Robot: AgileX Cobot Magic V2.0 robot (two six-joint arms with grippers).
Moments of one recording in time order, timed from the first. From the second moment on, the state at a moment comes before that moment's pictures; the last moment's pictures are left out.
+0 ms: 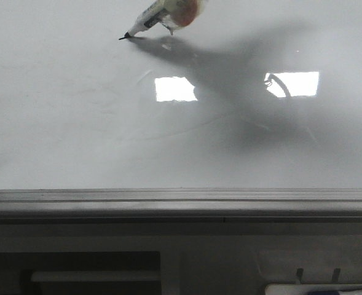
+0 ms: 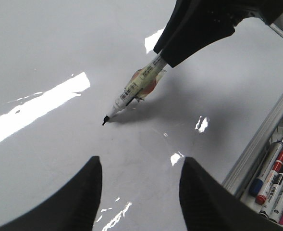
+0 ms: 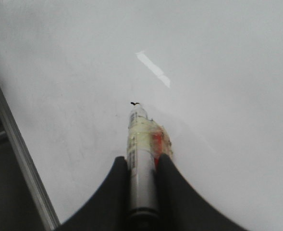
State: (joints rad) left arm -0.76 0.54 -0.27 0.35 -0.14 -0.05; right arm 0.55 1.19 -0.98 0.63 0.42 -0.93
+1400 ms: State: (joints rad) left arm -0.76 0.54 -0.27 0.36 -0.14 -0.05; right arm 0.65 1.22 -0.96 0.42 0.66 -0.66
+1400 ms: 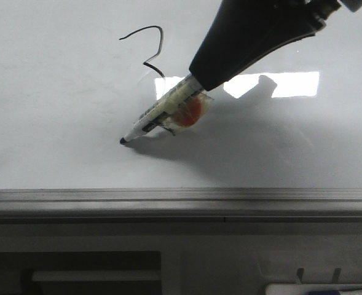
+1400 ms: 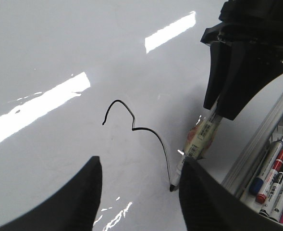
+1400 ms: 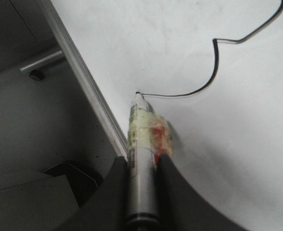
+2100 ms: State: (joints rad) left arm -0.82 0.83 -0.31 0.52 -0.22 -0.05; right arm 0.76 1.15 -0.96 0.39 0.69 -0.66
